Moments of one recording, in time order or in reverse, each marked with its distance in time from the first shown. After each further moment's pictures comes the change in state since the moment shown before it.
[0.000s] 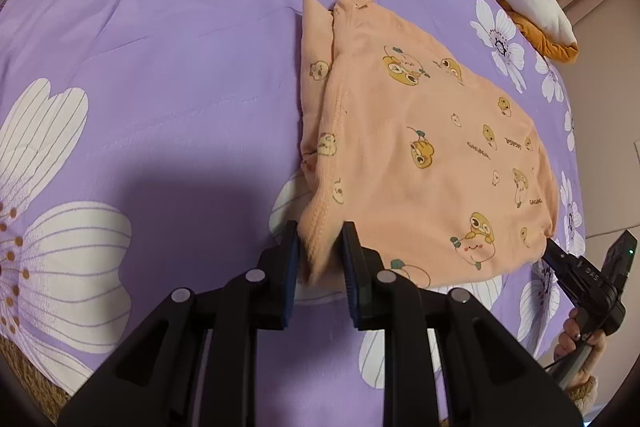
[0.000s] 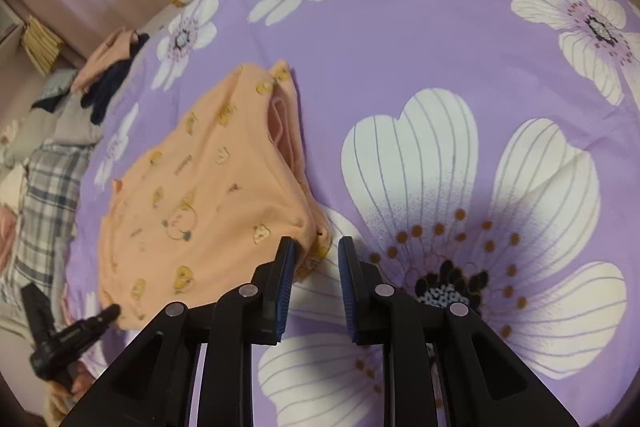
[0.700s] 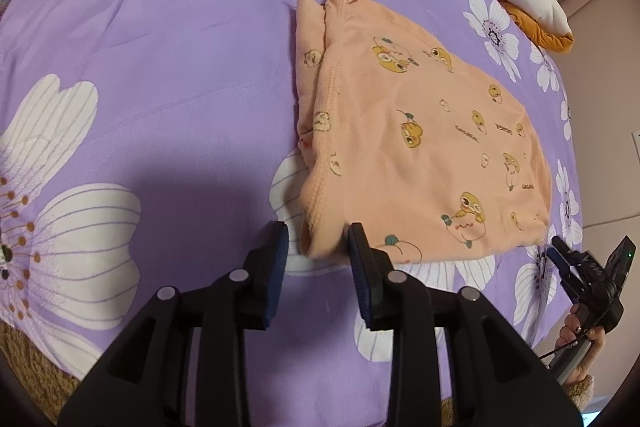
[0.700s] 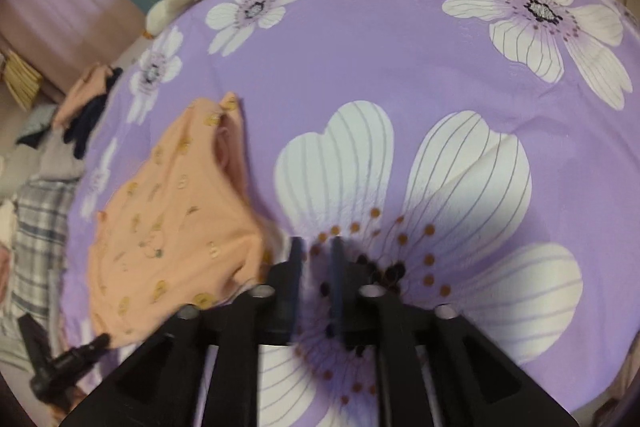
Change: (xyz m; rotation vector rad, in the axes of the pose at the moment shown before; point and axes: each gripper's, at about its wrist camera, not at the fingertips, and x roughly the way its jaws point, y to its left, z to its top) left arm -0.017 -0.004 -0.008 0.019 0.020 -0.002; right arm -0.040 -0.035 -0.012 0.112 -0.082 -0.037
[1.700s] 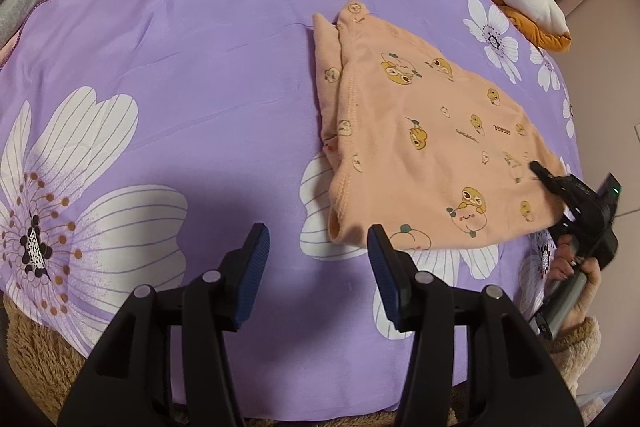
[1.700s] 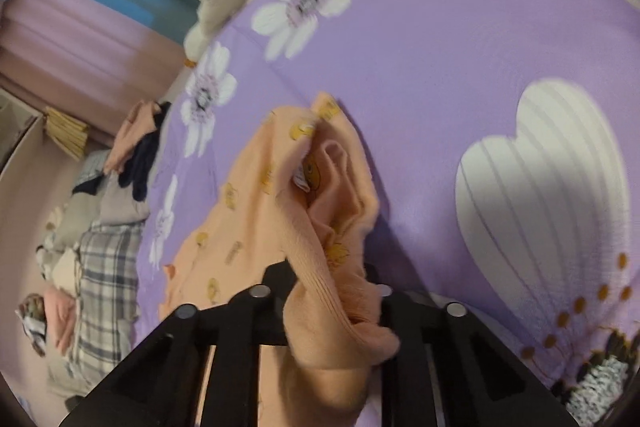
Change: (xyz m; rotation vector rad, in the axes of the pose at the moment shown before) left arm -0.022 0.006 -0.005 0.016 -0.025 0.036; right arm 0.069 0.057 0.019 0.140 -0.046 0.289
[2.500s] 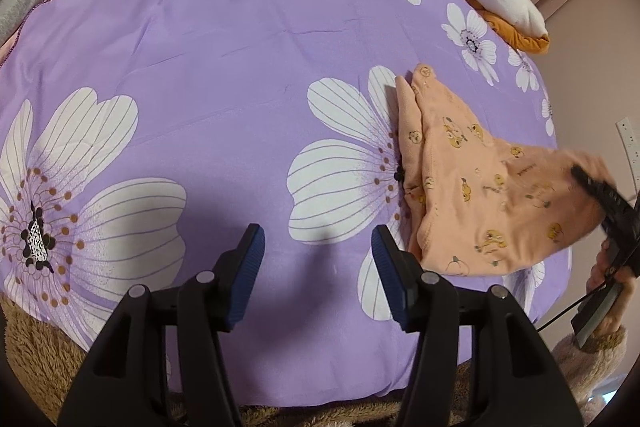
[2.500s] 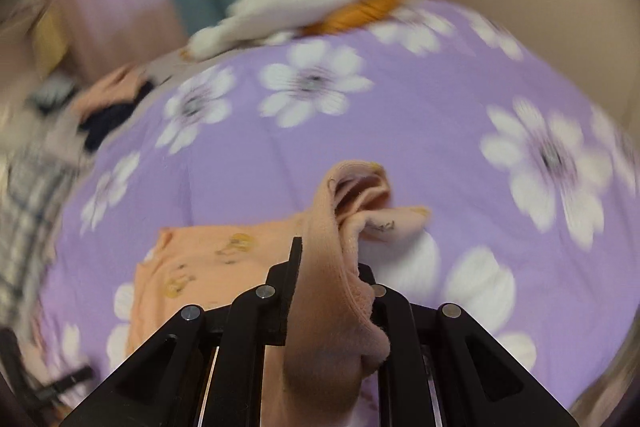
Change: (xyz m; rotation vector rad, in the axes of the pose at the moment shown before) left arm -0.019 0.003 -0.008 0.020 -0.026 -0.084; right arm -0.091 0.089 0.003 -0.467 -0.129 -0.365
